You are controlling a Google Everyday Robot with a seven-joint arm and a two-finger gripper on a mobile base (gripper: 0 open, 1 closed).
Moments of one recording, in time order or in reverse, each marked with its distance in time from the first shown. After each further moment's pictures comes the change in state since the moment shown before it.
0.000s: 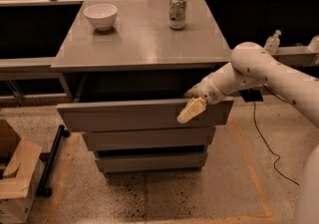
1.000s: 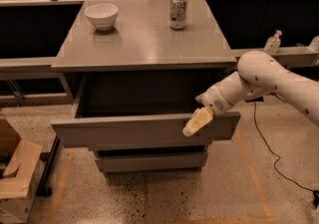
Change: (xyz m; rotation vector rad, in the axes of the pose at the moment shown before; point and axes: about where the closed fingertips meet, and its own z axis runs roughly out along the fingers) arm 0.017 0.035 -0.001 -0.051 0.006 0.081
